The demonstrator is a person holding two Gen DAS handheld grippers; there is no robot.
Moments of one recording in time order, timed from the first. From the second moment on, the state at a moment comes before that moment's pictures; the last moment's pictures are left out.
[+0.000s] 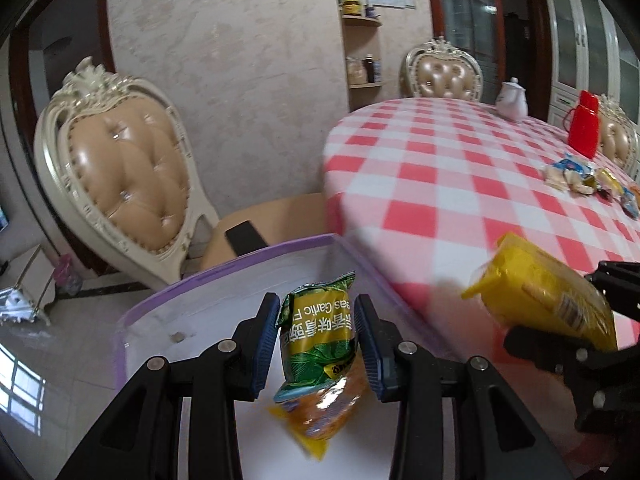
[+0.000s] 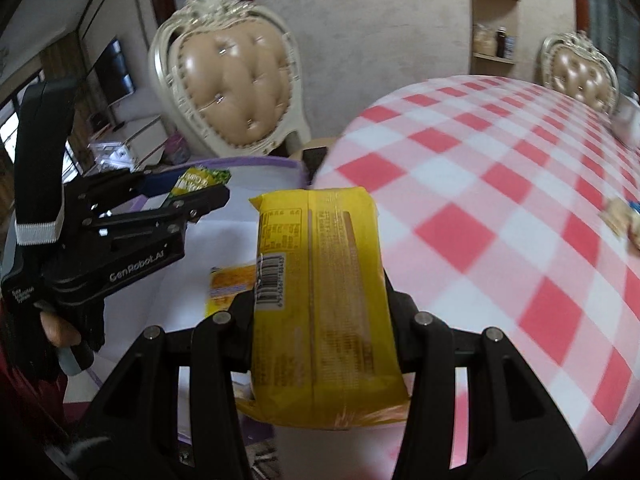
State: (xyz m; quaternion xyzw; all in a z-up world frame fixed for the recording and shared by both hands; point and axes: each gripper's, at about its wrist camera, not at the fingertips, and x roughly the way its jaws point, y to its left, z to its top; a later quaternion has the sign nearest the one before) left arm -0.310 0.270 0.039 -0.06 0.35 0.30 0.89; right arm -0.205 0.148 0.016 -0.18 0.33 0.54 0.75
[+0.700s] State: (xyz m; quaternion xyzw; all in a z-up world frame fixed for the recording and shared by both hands) left arm -0.347 0.311 0.030 -0.05 0.36 0.39 0.84; right arm -0.265 0.194 -0.006 -0.24 0.33 0.61 0.68
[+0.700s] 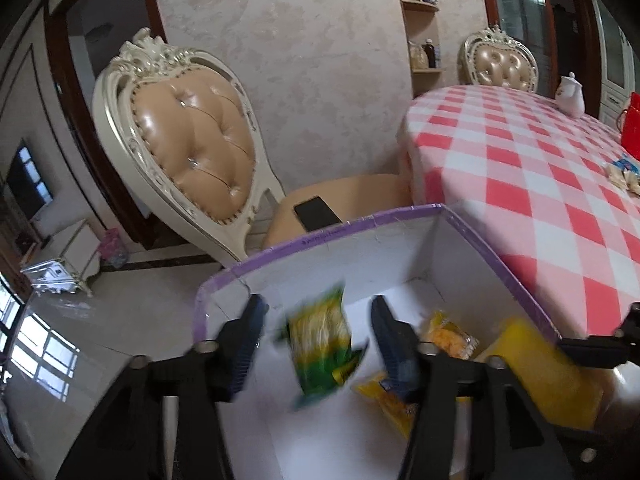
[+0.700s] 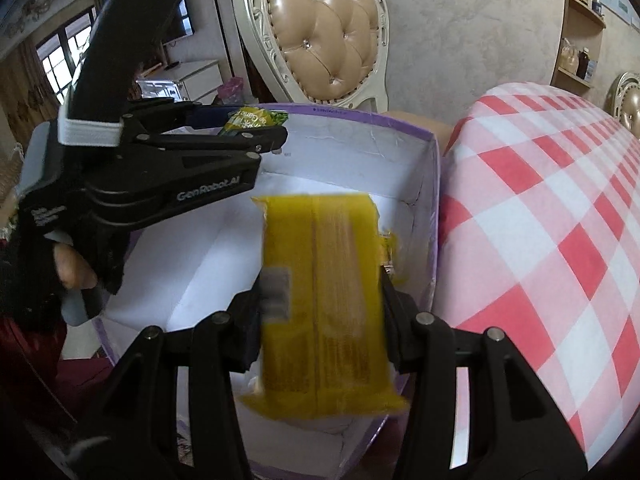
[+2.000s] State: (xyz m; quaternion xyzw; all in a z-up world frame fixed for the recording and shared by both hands) left arm 0.131 -0.084 0.029 -0.14 0.36 -0.15 0.91; right arm 0.165 -0.368 0.049 0.08 0.33 0.02 0.94
